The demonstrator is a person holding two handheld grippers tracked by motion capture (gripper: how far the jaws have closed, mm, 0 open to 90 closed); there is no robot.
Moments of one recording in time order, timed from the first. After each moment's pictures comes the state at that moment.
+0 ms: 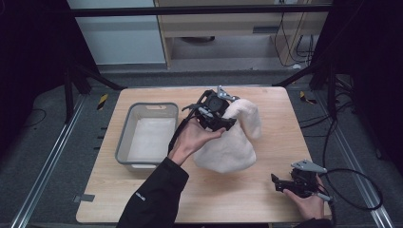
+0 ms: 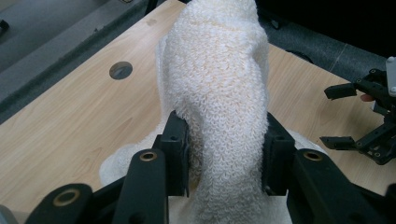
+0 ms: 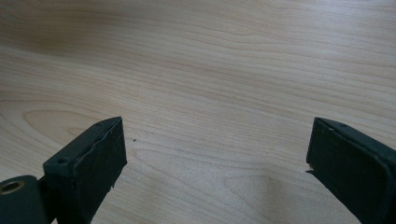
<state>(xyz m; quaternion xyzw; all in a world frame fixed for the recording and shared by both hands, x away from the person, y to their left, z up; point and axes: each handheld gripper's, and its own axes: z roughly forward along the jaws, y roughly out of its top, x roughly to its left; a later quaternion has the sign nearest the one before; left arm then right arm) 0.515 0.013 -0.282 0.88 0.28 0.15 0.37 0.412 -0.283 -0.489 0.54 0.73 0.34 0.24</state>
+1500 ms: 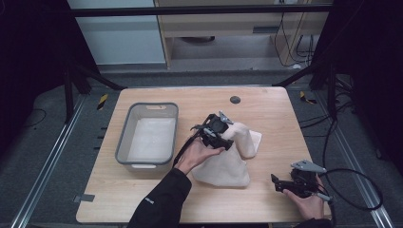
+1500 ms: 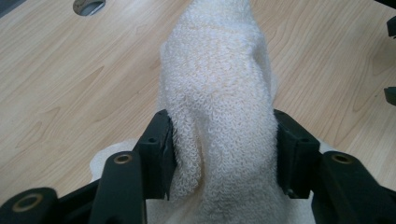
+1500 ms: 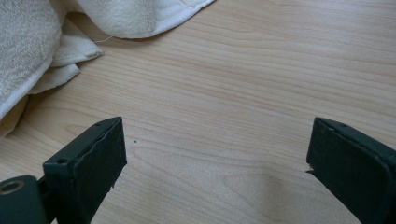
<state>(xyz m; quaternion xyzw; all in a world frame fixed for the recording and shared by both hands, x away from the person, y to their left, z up) 0.531 0.006 -0.383 0.90 0.28 0.12 0.32 0.412 -0.283 -0.490 0.54 0.73 0.34 0.24</state>
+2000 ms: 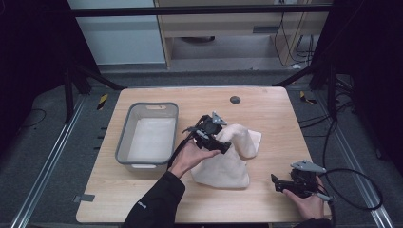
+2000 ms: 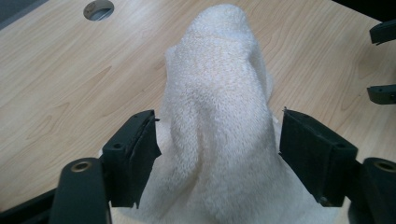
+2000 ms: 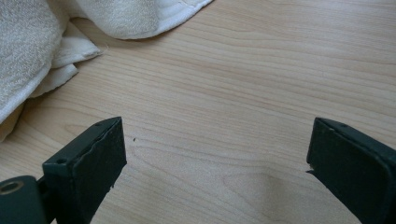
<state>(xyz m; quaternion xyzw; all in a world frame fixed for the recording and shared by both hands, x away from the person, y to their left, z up) 0.517 0.028 -0.372 0.88 0.29 0.13 0.35 0.412 -0.282 -0.491 0.54 0.73 0.34 0.24</state>
